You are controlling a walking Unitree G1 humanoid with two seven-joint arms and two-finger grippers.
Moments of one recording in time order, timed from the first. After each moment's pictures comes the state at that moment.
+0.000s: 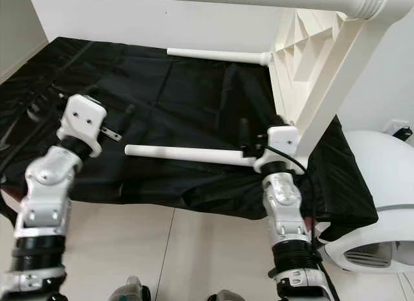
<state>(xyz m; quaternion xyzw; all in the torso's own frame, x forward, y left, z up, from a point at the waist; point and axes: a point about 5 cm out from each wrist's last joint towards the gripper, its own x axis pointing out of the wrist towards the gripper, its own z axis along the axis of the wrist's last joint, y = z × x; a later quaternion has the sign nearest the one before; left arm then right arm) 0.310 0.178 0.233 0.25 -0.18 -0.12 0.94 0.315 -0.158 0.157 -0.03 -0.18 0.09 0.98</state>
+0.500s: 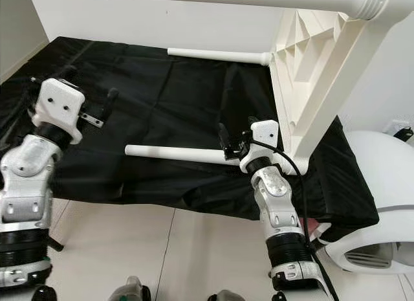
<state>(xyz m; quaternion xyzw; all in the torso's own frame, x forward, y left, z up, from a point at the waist) 0.303 0.191 0.259 0.30 -0.22 -0.10 0.92 0.325 -0.150 0.157 -0.01 -0.12 0.15 0.98</state>
